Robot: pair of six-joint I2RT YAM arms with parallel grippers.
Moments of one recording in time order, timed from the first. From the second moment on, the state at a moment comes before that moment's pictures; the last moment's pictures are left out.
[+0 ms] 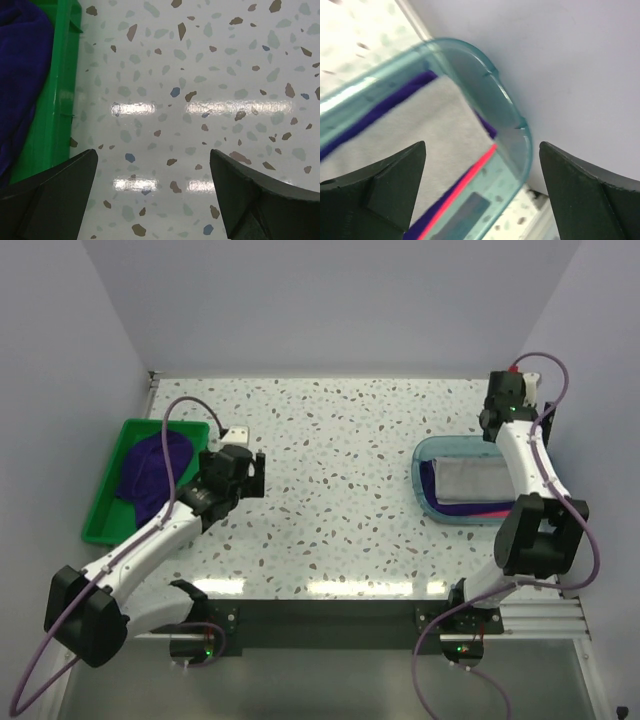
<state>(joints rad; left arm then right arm) -0.52 1.10 0.78 -0.42 -0.49 -0.29 -0.13 1.62 1.37 -0.62 0.79 -0.01</state>
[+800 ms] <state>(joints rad) 0.22 1.61 1.17 -0.54 -0.42 -0.48 0.20 1.15 1.15 -0.72 -0.06 0.21</state>
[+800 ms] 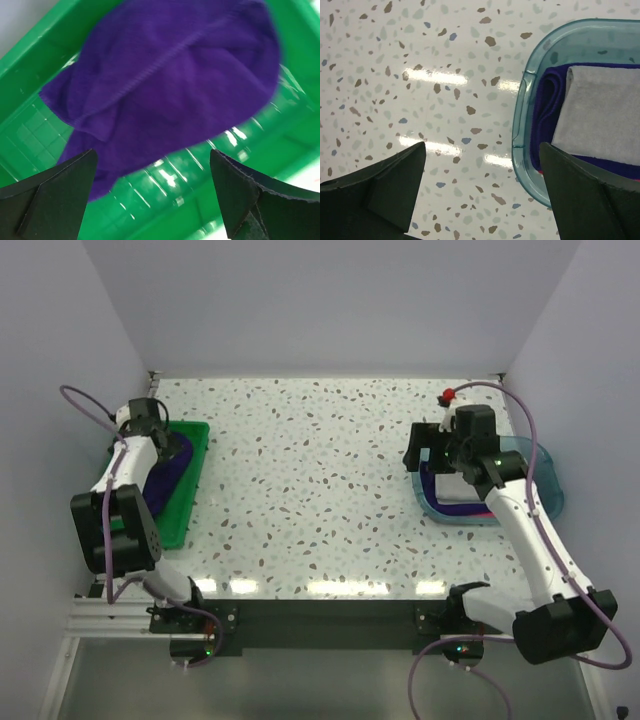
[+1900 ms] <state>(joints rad) -0.02 1.73 1.62 -0.62 -0.34 -0.50 0.24 1.13 1.17 -0.71 -0.13 0.15</state>
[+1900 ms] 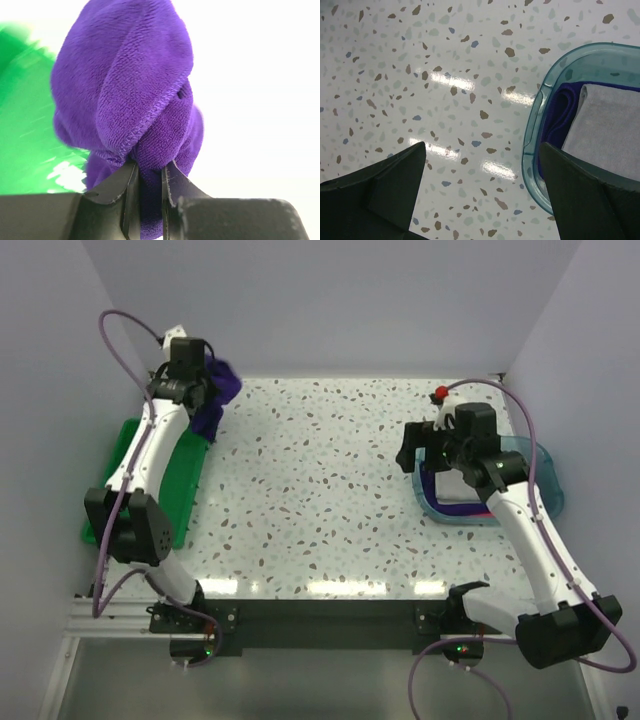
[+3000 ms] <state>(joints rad) -0.52 1.47 1.06 -0.54 -0.04 -0.51 0.55 1.56 1.20 -0.61 -0.21 0.25</state>
